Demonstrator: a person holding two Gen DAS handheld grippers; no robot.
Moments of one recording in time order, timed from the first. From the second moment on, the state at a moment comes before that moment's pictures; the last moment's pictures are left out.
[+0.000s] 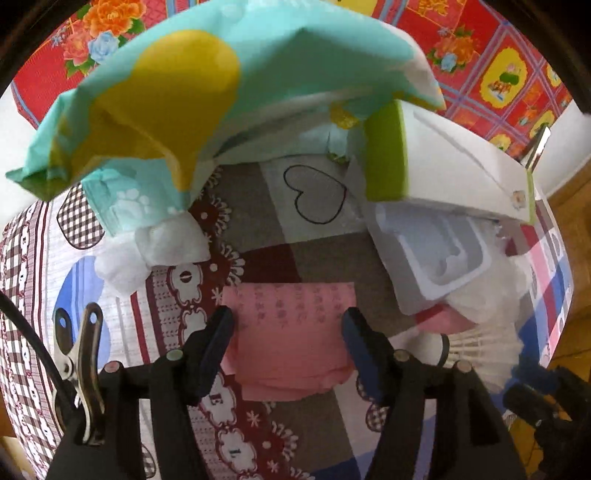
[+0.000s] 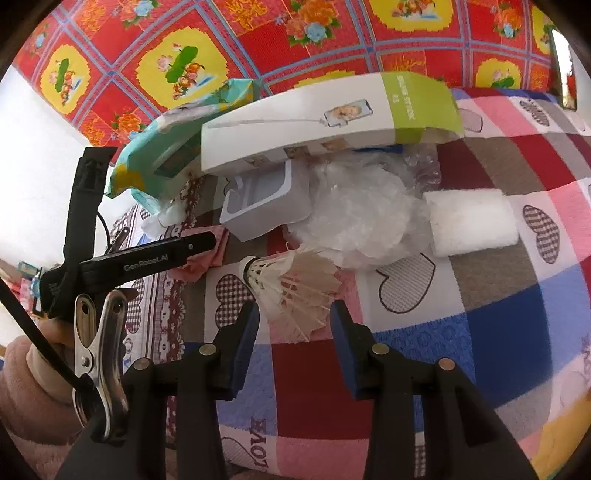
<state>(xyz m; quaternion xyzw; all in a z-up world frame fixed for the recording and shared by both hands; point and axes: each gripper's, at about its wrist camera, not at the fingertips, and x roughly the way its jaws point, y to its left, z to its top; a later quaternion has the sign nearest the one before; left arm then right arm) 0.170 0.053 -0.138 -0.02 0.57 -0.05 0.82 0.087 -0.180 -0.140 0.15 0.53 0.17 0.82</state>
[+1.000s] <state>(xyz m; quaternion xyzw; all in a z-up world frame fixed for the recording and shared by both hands) 0.158 0.010 -0.151 0.02 0.56 -0.04 0.83 0.093 -0.166 -0.153 0.15 0.54 0.22 0.80</state>
